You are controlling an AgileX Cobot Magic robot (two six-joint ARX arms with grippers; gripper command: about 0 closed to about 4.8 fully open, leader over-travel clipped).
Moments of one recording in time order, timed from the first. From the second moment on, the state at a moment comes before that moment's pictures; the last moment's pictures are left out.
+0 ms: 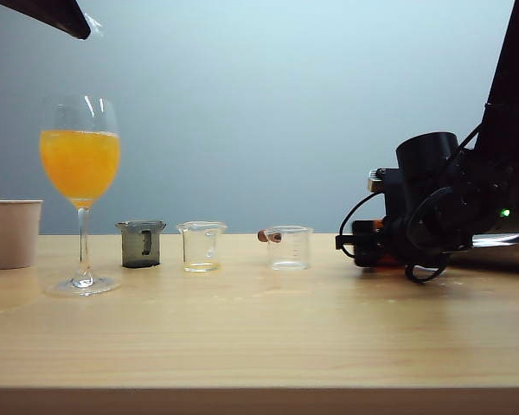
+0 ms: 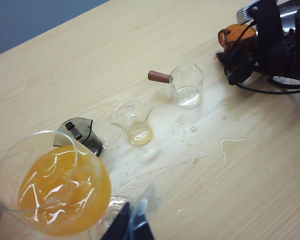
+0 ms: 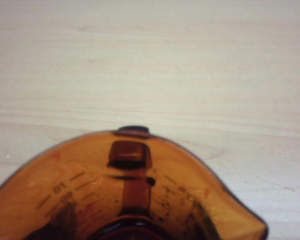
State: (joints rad) left arm -0.49 0.89 0.90 -0.45 0.01 0.24; right arm 0.30 2.19 1.03 0.91 0.22 0.10
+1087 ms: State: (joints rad) left arm -0.09 0.76 0.97 -0.63 0.20 0.10; right arm 0.50 1.70 1.20 0.34 -0.08 0.08
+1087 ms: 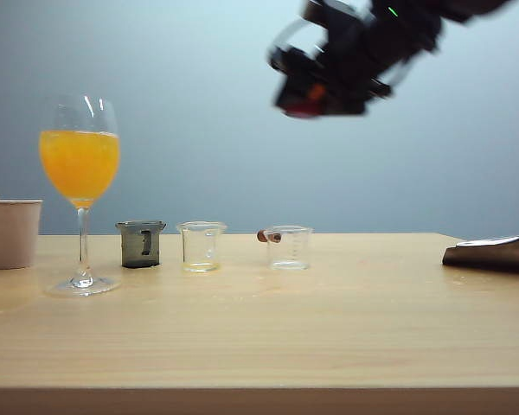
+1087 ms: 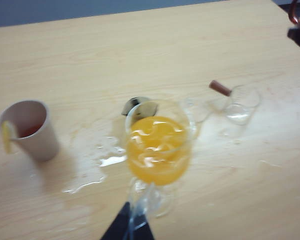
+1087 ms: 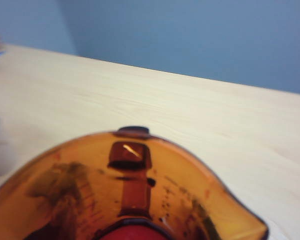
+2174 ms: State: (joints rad) left arm -0.29 0.91 0.97 -0.57 0.09 0.05; right arm 0.76 2.07 1.77 0.13 -0.06 -0.33
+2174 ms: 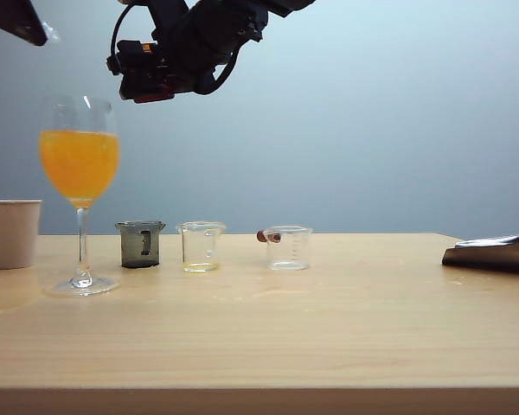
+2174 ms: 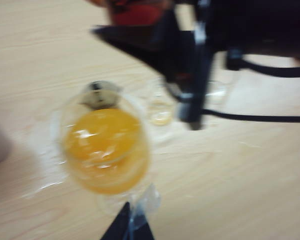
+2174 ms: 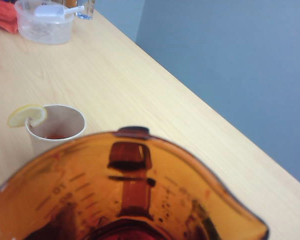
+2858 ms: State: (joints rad) left arm -0.28 0.91 0.97 -0.58 0.00 0.15; right arm 0.81 2.07 1.77 0.14 -0.06 -0.60
